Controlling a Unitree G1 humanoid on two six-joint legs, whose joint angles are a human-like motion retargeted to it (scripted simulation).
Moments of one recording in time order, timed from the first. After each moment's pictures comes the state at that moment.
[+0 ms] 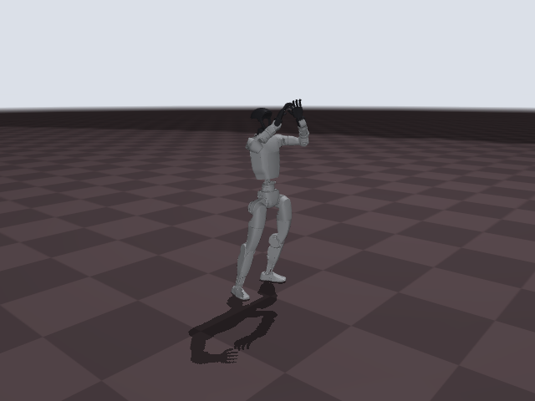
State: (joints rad) left arm -1.13 0.99 -0.42 -0.32 0.35 0.02 0.59; right arm -1.21 -1.00 0.51 -0.29 -0.33 -0.03 -0.34; waist 0.15 -0.03 -0.12; left_leg 0.21 0.12 0.47 0.15 -0.34 -0.07; right_leg 0.19 -0.21 -0.22 0.04 -0.31 0.09
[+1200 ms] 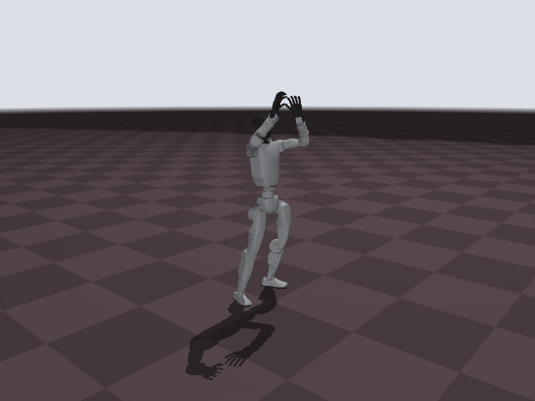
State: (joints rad) left arm -1.54 0.84 -0.49 -0.02 -0.07 -0.07 0.54; right arm -1.80 -1.02 0.72 0.05 -0.47 0.09 -0.40; waist 0.08 0.00 -0.05; left_leg 0.19 0.14 0.44 0.16 -0.32 -0.09; right_leg 0.20 -0.19 -0.25 0.04 -0.31 0.09
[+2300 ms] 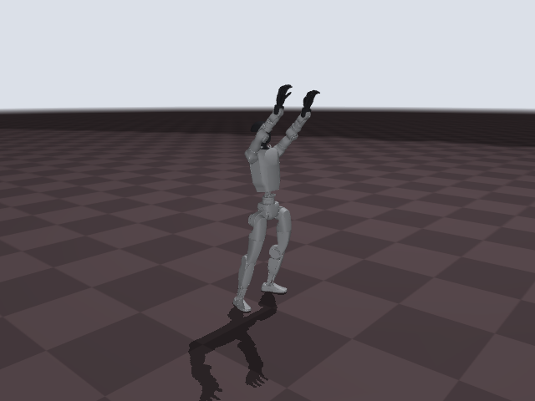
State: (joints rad) left arm -2.19 0.45 -1.23 1.41 0.05 0.05 0.43; right arm -2.25 -0.63 1.22 1.14 -0.13 0.09 -0.47; waist 0.07 -0.01 -0.17; left_leg 0.15 0.13 0.45 0.15 -0.32 -0.11; right_leg 0.16 -0.20 -0.27 0.03 -0.29 0.13
